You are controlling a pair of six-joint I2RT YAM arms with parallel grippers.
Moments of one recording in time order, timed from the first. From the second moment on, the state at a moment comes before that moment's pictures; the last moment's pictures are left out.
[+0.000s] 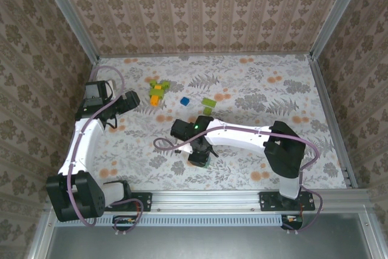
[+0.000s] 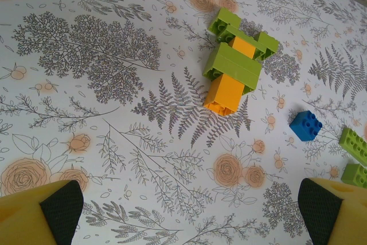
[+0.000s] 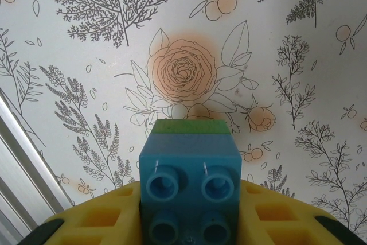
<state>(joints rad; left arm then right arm) 0.05 1.19 0.95 -0.57 0.22 -0.31 1.06 1.87 1.44 -1.07 0.01 -0.20</state>
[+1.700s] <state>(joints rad) 0.05 1.19 0.95 -0.57 0.23 -0.31 0.60 1.75 1.35 -0.80 0.09 -0.07</state>
